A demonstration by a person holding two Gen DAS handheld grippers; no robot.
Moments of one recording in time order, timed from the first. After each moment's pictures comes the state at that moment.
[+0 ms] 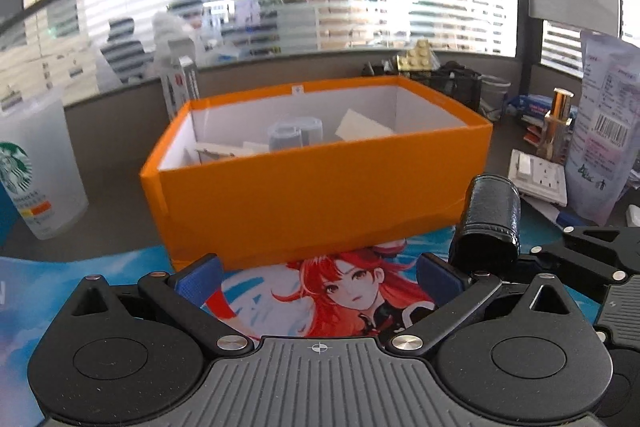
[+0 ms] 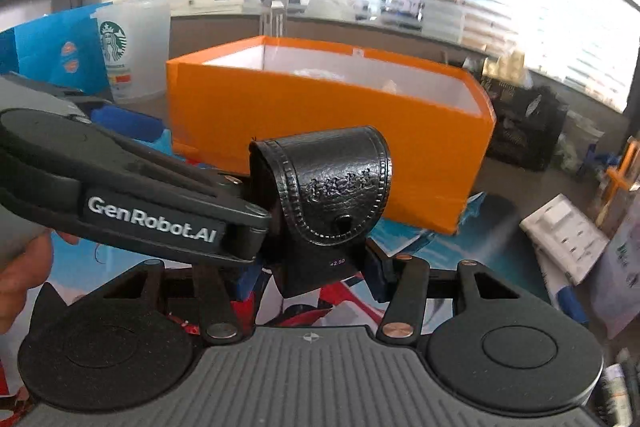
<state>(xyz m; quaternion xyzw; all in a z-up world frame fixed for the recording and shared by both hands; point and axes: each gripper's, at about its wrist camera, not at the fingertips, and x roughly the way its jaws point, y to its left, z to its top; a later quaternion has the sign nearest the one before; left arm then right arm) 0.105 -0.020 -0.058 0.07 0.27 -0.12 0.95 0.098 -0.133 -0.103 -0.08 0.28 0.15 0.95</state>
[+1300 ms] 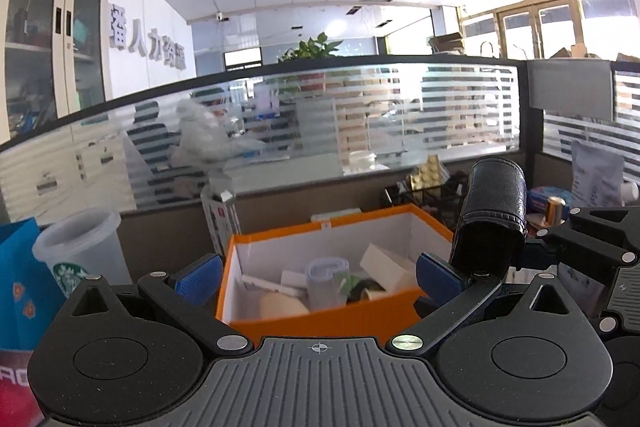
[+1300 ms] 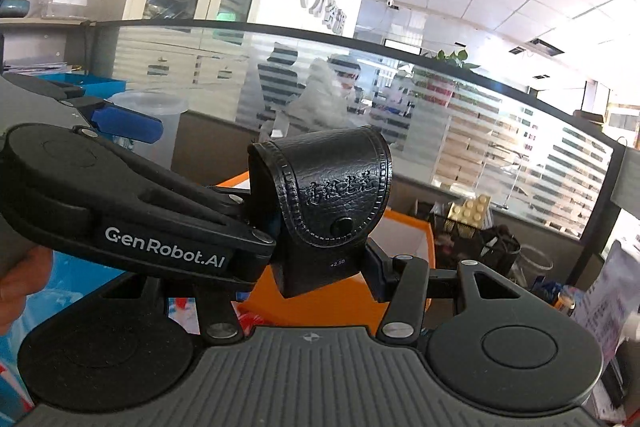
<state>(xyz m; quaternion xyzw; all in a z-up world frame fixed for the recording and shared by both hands) 0.082 -0.016 0.045 0.08 0.15 -0.10 0.98 0.064 -0.121 0.001 -0.13 0.14 0.14 0.97</state>
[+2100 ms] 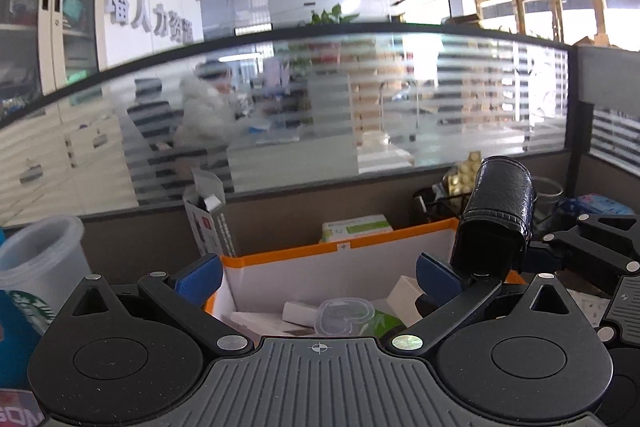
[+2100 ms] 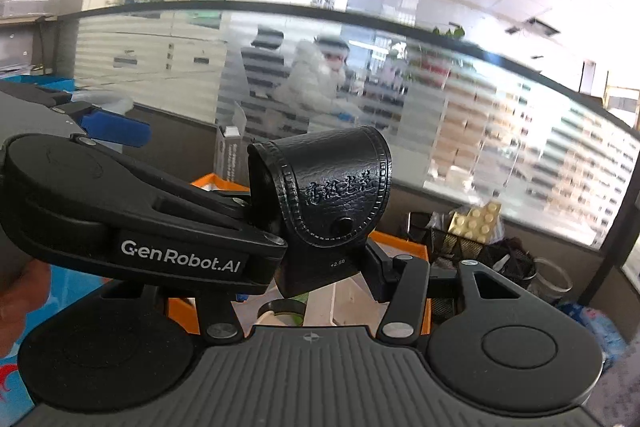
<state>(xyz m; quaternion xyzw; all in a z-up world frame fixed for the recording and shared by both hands) 0.202 -0.032 0.032 0.07 0.19 -0.08 0.98 0.178 -0.128 0.004 -0.11 0.18 0.12 0.97</state>
